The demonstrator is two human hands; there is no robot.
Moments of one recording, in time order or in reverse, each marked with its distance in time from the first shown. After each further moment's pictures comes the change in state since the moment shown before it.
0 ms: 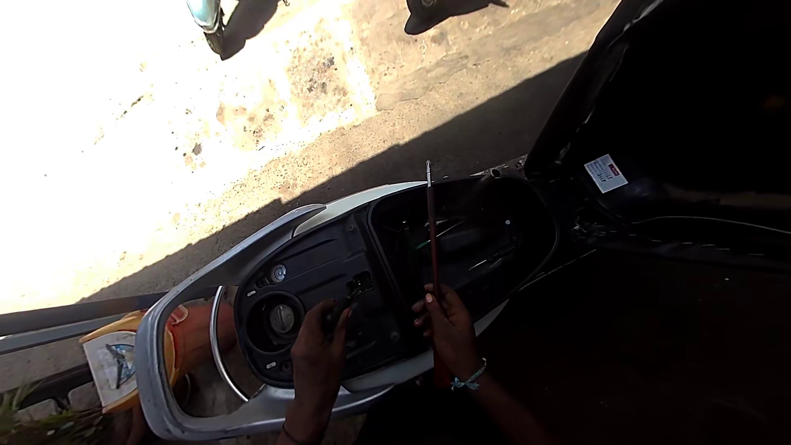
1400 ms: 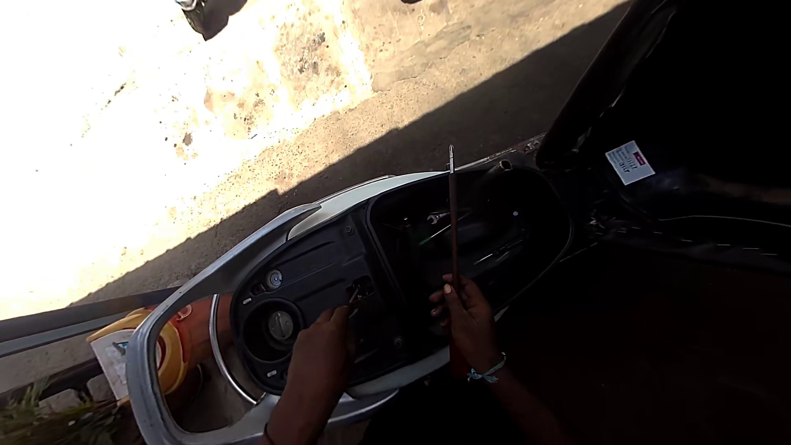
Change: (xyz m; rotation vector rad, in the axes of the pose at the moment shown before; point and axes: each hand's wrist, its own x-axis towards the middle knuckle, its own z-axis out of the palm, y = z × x) left_hand 0.048 0.033 -0.015 0.360 -0.613 -0.008; right_hand 0.023 -0.002 -0.015 -0.062 0.086 0.011
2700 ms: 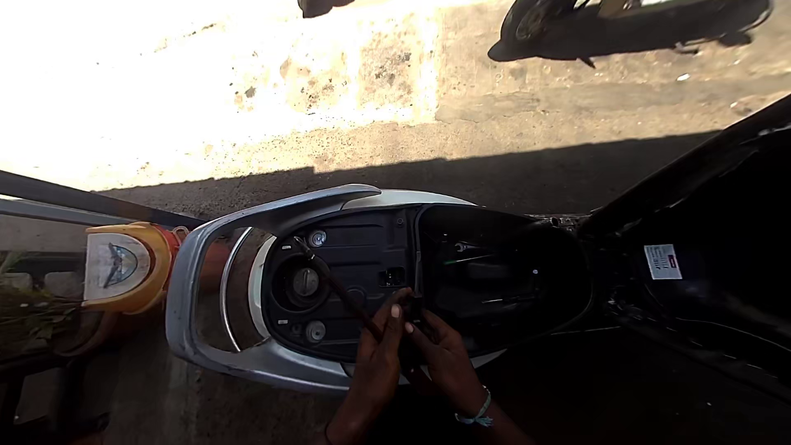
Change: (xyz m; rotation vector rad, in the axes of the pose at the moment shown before) left_hand -0.042 0.033 0.033 -1.611 0.299 -0.355; right_hand -0.040 -0.037 0.042 0.016 -0.572 0.131
